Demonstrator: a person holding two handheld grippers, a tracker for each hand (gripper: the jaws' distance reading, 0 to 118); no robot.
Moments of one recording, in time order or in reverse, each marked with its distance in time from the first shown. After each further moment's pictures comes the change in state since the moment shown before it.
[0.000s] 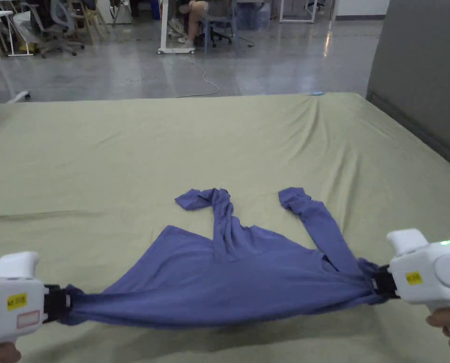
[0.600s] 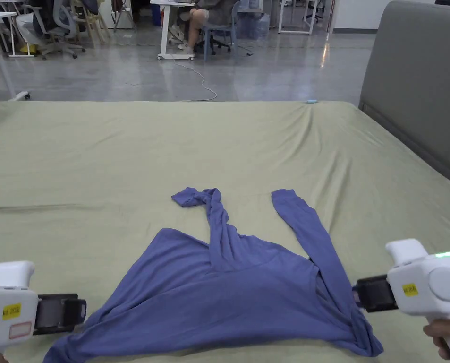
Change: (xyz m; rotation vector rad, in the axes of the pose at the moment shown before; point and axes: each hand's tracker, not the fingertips) left arm 0.000 -0.017 0.030 0.032 0.033 -0.027; right arm -0.001 -0.013 0.048 0.092 -0.080 -0.008
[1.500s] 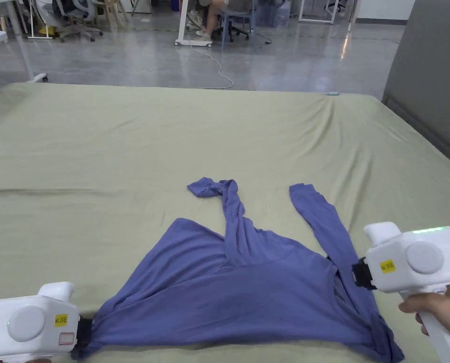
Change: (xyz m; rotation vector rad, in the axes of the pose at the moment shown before) left arm -0.007 -0.039 -0.085 -0.176 -0.006 0.094; right arm -0.039 0.048 -0.045 -0.058 0.133 0.061
